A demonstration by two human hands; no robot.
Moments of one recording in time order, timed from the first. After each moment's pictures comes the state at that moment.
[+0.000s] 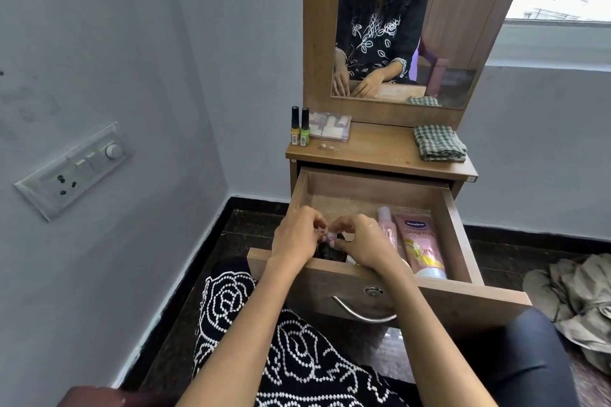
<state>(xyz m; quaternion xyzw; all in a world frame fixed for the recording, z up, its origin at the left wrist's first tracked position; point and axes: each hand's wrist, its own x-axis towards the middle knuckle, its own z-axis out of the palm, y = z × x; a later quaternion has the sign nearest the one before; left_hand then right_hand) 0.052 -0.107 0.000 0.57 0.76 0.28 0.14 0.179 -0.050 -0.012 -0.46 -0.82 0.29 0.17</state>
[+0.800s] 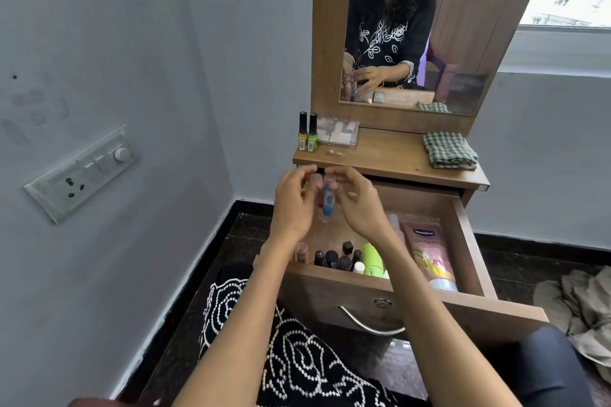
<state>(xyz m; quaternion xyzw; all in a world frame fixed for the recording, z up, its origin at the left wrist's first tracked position) 0.029 -0.083 0.029 0.51 0.67 0.53 0.11 0.142 -0.030 0.030 -0.34 -0.75 0.39 0.41</state>
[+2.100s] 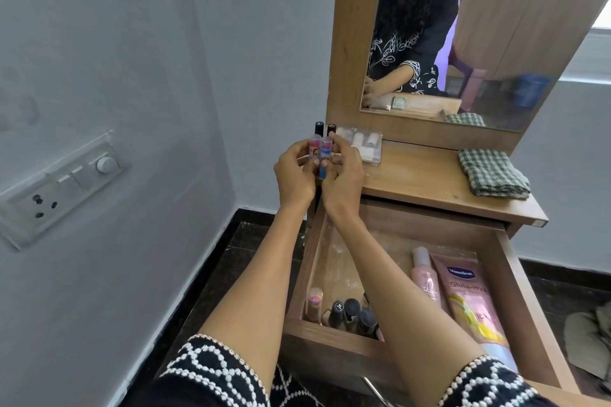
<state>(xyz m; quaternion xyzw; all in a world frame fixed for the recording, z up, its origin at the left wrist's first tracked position) -0.027 0.023 0.034 0.38 0.64 0.65 0.14 0.033 0.049 0.017 -0.38 -0.66 0.35 0.54</state>
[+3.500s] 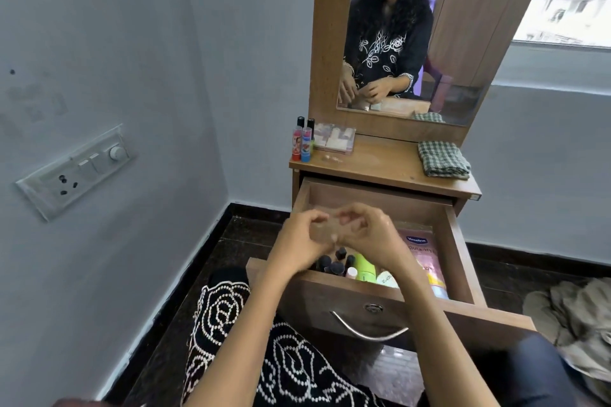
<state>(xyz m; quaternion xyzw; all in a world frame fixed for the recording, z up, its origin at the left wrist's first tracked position) 0.046 -0.109 0.010 0.55 0.70 0.37 0.25 0.185 -0.042 0.019 -0.41 -0.79 0.36 0.27</state>
